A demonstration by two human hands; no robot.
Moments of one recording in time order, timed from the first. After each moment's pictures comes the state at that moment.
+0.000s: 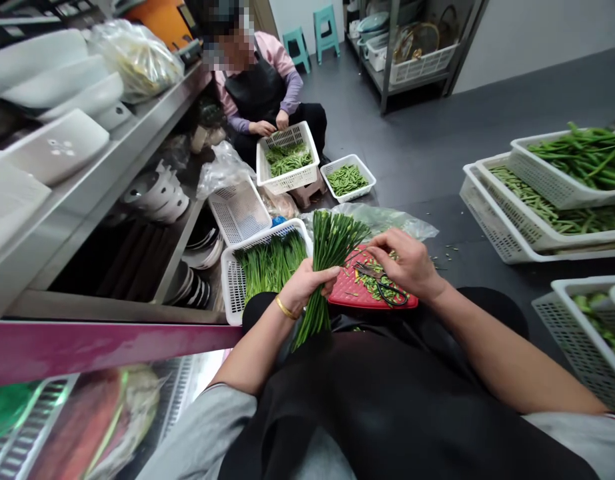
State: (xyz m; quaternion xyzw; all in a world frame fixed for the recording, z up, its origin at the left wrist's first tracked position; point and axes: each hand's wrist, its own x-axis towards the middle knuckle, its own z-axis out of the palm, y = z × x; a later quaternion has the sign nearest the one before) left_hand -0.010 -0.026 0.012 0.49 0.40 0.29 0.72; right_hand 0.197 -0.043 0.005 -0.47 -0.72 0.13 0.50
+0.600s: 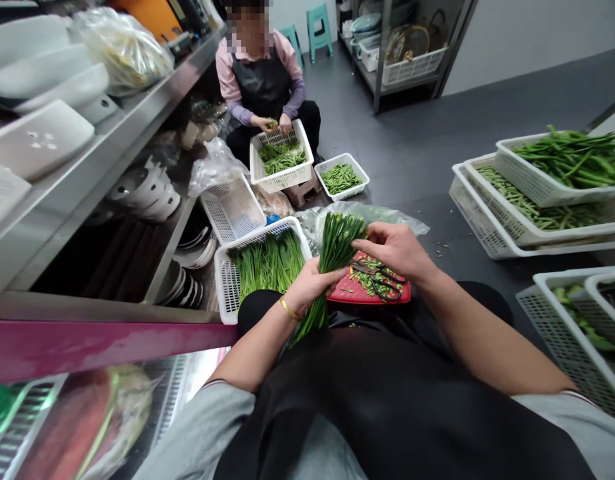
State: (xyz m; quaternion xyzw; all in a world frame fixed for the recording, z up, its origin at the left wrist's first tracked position) left_hand -0.001 -0.035 0.012 0.55 0.41 0.28 0.67; right_hand 0.194 -0.040 0.032 -0.54 -0.64 0.32 0.45
